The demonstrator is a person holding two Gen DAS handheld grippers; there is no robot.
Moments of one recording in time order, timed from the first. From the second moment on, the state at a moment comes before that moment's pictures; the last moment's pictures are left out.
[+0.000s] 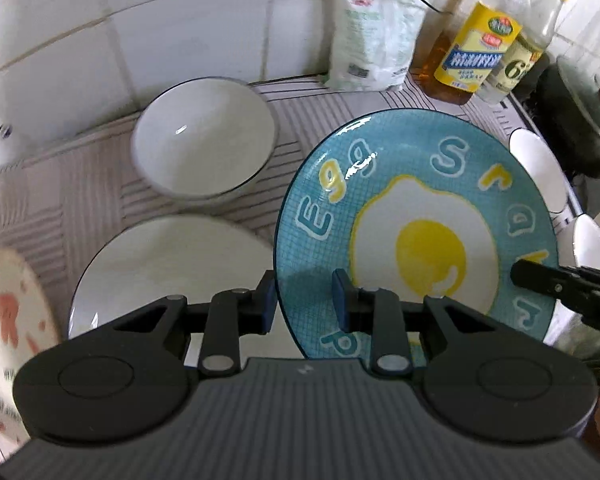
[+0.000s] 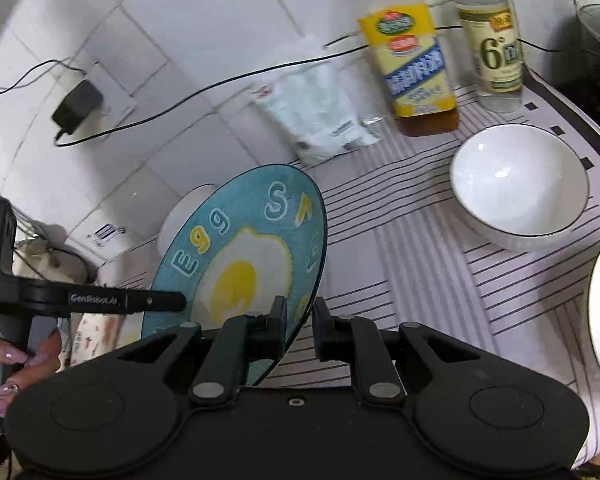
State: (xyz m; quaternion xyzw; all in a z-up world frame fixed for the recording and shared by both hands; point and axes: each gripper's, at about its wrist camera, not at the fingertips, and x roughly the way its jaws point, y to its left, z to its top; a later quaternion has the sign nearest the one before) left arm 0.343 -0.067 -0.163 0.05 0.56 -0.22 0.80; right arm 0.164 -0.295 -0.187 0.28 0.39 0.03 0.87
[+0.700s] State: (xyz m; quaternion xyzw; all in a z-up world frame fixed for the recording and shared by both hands) left arm 0.297 0.086 -0.161 -0.09 0.57 -0.09 0.81; right arm 0.216 -0.200 -0.182 0.24 0.45 0.21 0.83
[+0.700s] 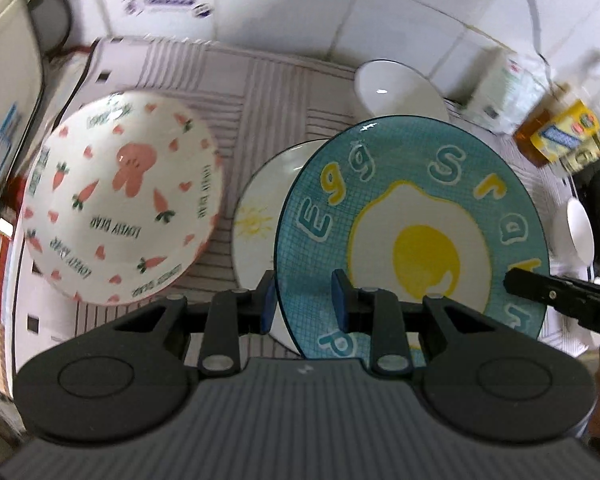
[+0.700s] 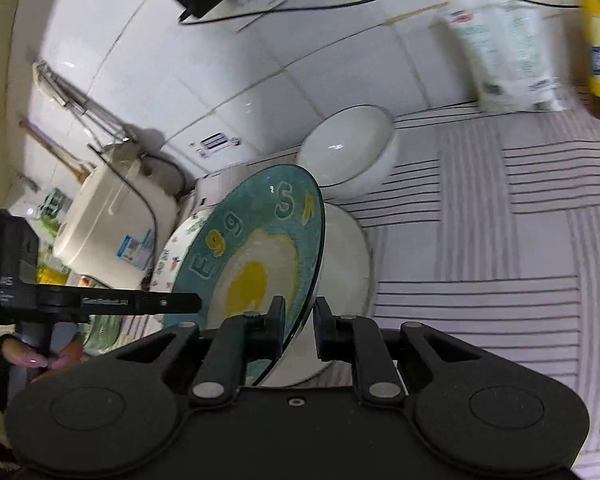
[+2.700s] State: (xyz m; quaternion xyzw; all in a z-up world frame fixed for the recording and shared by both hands) left arm 0.261 0.182 -0.099 -0.01 0.54 -0.08 0.83; right arm 0.184 -0.057 -0.127 0.09 0.45 0.15 0.88
